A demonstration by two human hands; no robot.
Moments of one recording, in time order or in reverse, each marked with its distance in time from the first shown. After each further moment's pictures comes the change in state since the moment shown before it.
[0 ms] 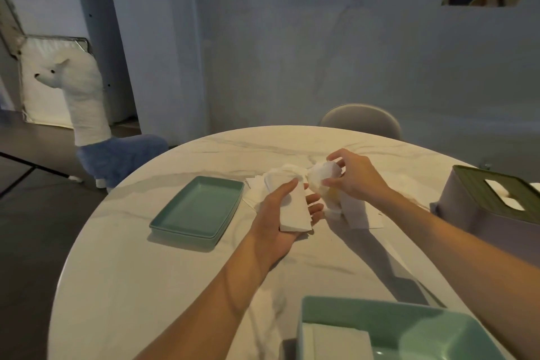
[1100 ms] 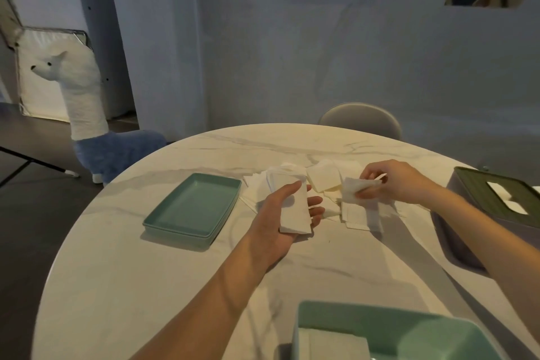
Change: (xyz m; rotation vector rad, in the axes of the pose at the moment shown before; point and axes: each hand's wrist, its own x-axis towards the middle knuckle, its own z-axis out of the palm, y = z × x) left_hand 0.000 -0.001 0.004 0.023 0.007 -0.045; right_hand -0.002 0.063 -0.054 -0.080 -0.256 -0.059
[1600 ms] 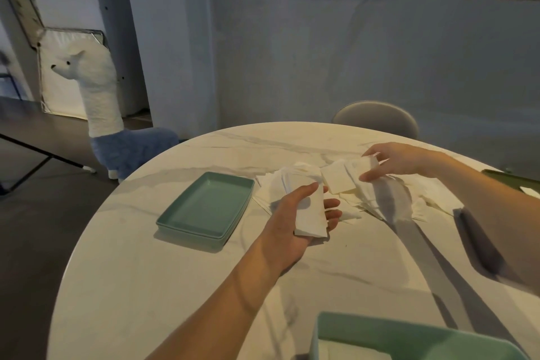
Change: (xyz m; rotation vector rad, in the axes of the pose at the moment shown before) left_hand -0.001 0.002 -0.001 -0.032 -0.033 -0.023; right_hand 0.064 -0.013 -0.017 -0.076 -0.170 0.128
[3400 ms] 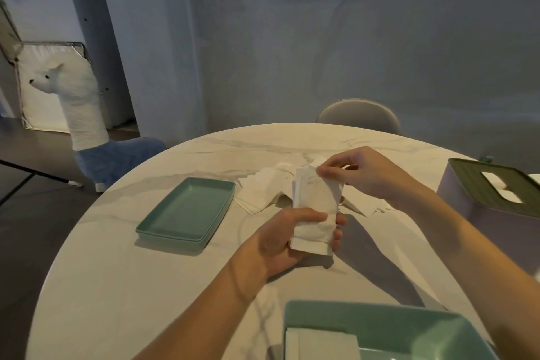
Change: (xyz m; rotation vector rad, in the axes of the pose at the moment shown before) left_hand -0.015 -0.012 0.014 0.148 -0.292 -0.173; right_hand -0.105 -0.063 0.037 0.391 0.252 -0.225
